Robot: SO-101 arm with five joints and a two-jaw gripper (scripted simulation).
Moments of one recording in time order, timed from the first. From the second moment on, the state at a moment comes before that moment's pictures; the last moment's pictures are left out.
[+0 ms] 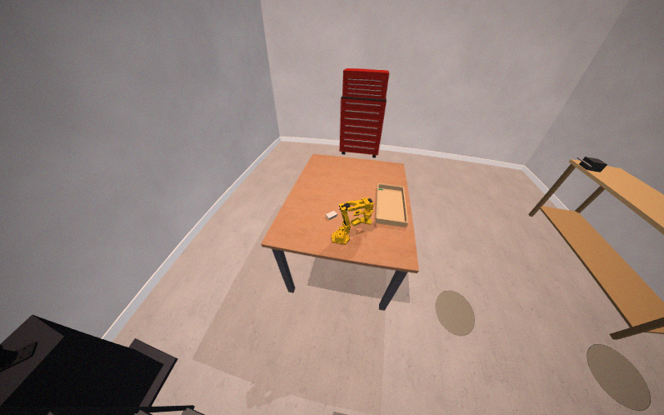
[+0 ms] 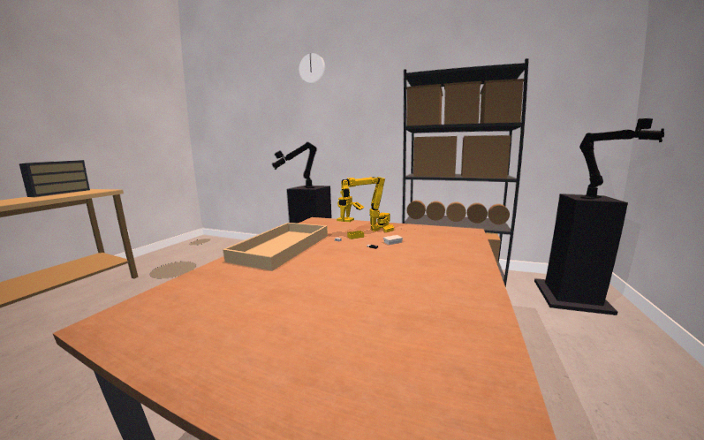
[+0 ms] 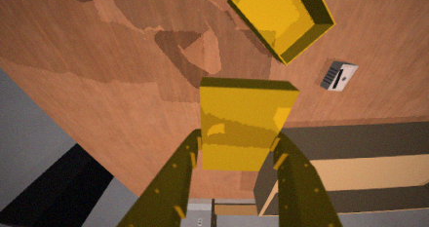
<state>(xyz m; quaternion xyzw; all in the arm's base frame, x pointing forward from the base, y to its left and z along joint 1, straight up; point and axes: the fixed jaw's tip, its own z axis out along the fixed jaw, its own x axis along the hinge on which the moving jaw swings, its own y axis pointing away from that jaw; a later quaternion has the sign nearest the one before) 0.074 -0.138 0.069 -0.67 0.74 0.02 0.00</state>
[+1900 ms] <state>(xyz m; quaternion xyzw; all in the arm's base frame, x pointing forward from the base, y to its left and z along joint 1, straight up) 0.083 -0.118 0.064 -0.67 0.74 0.02 0.00</state>
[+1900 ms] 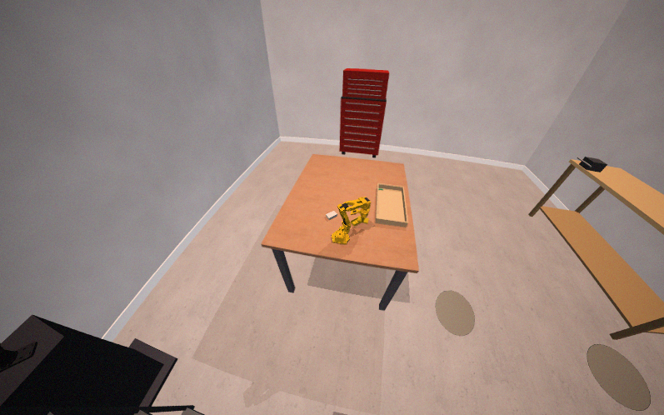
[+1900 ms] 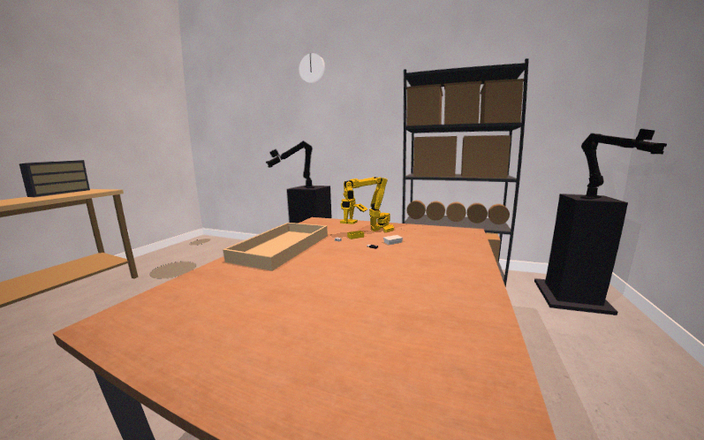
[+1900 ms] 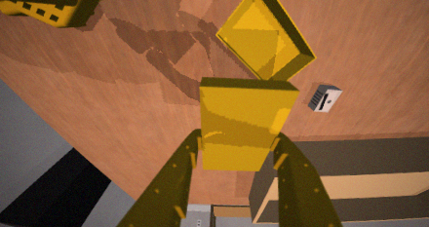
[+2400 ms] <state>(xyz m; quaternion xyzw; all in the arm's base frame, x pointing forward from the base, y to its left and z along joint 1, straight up) 0.102 -0.082 0.065 -0.67 0.74 0.02 0.00</state>
